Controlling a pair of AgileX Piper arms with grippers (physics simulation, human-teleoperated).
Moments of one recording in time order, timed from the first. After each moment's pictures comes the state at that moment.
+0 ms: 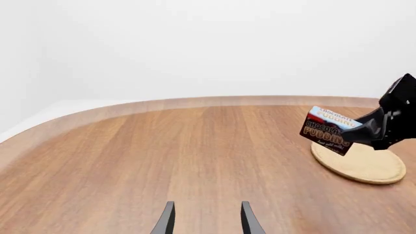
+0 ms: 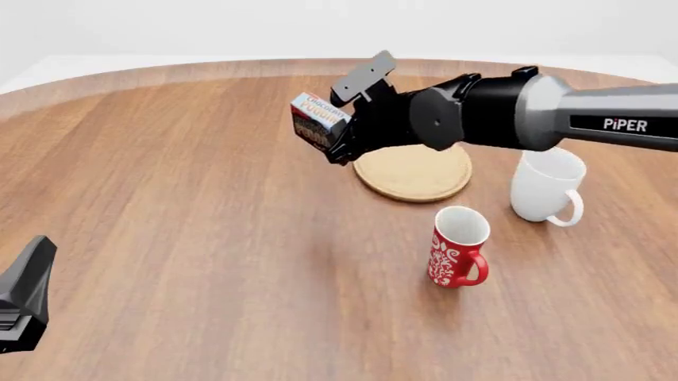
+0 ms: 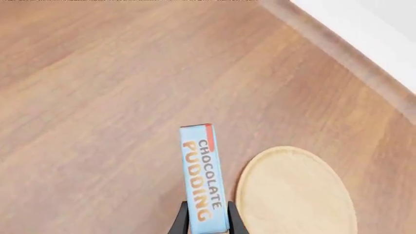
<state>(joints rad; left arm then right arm) 0.00 0.01 0.00 0.00 0.00 0.59 1.83 -1.31 0.16 -0.25</state>
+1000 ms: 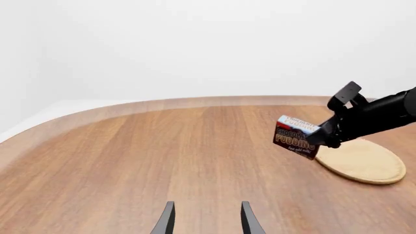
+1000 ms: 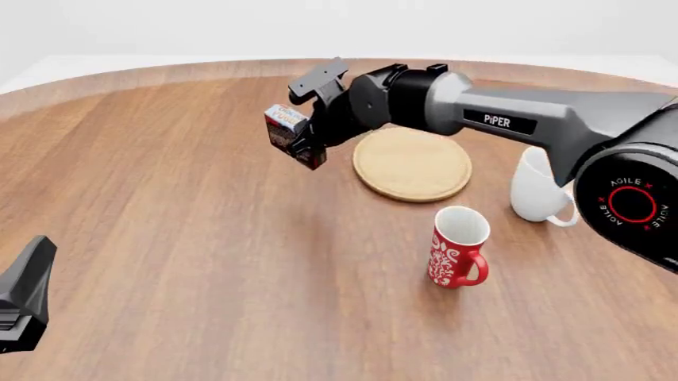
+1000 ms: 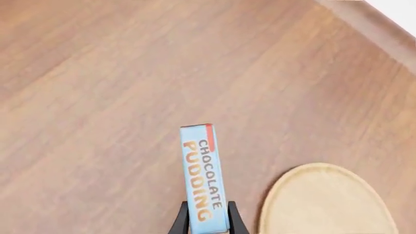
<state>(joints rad) 0.00 0.01 0.00 0.00 0.00 0.62 2.12 -1.73 0.41 -0.18</state>
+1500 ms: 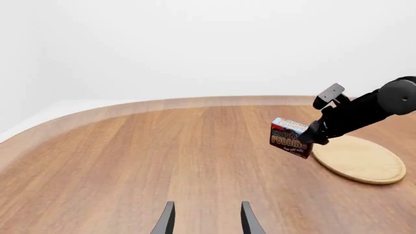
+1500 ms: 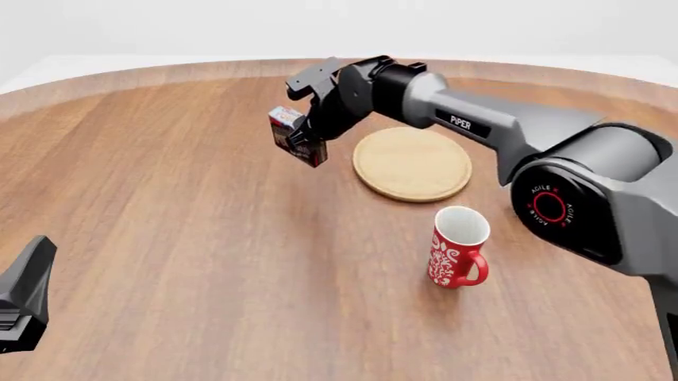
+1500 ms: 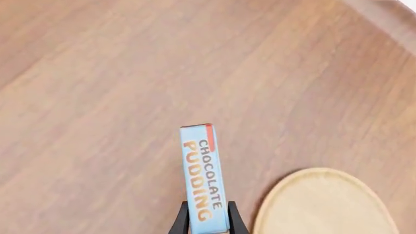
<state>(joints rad) 0.00 0.01 0.00 0.00 0.00 0.59 2.29 -2.02 0.60 -0.17</state>
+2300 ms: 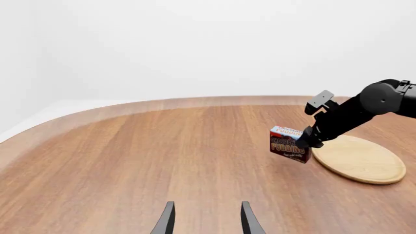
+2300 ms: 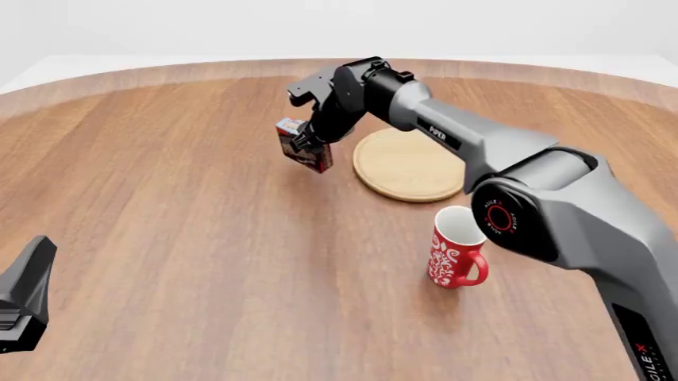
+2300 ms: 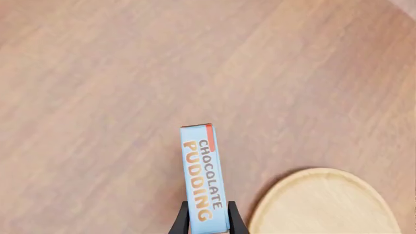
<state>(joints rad) 0.00 0.01 0.00 0.00 0.00 0.57 2.47 -2.30 0.80 -0.19</state>
